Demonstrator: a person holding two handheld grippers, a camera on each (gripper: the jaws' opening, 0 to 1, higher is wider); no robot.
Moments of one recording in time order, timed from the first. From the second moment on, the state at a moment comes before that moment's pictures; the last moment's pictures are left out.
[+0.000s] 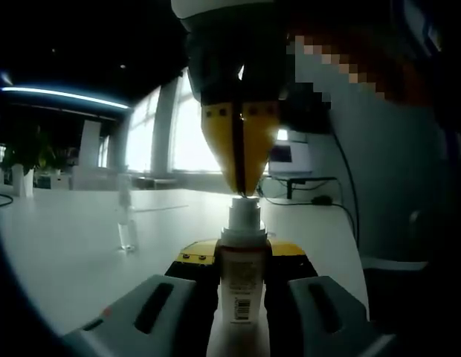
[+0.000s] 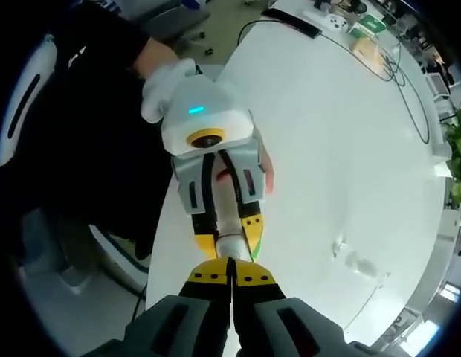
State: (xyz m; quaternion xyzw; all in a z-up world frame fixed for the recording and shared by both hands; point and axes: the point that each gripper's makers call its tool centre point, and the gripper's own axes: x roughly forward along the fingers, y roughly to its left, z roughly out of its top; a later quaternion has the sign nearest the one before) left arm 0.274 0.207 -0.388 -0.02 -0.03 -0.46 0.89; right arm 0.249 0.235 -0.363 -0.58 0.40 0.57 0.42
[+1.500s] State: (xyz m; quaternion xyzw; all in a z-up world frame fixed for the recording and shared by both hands) left arm 0.273 0.207 -0.388 -0.02 -0.03 -0.46 0.88; right arm 0.249 0.234 -0.357 -0.58 0.40 0.57 0.42
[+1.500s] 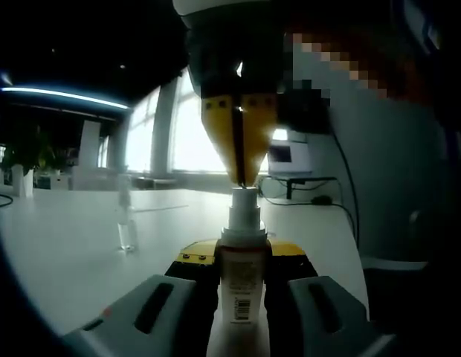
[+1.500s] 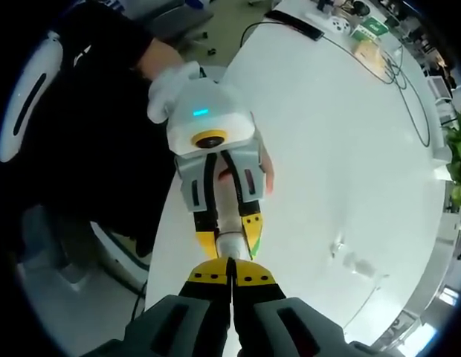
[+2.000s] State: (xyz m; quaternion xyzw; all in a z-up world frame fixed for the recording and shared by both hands) left arm 0.274 0.208 -0.388 -0.02 -0.03 -0.46 0.89; right arm 0.251 0.234 -0.358 -0.58 0.40 0.57 0.42
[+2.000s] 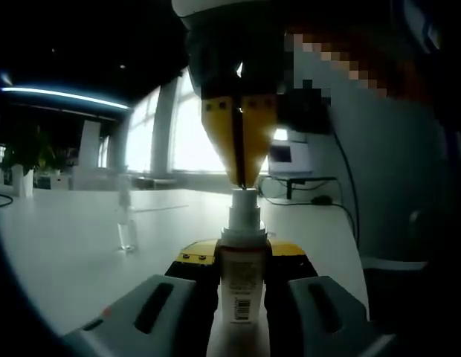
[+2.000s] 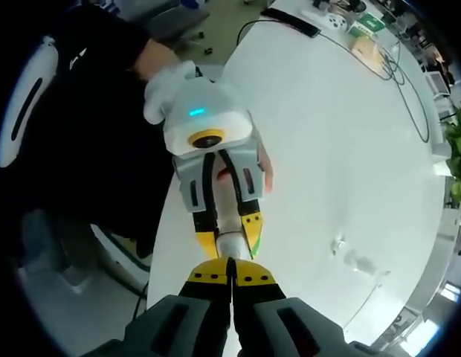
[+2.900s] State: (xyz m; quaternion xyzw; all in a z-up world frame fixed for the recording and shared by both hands) left arm 0.273 0.207 -0.388 -0.02 -0.03 -0.46 0.88; right arm 0.250 0.234 -0.357 -0.57 0.40 0.58 0.42
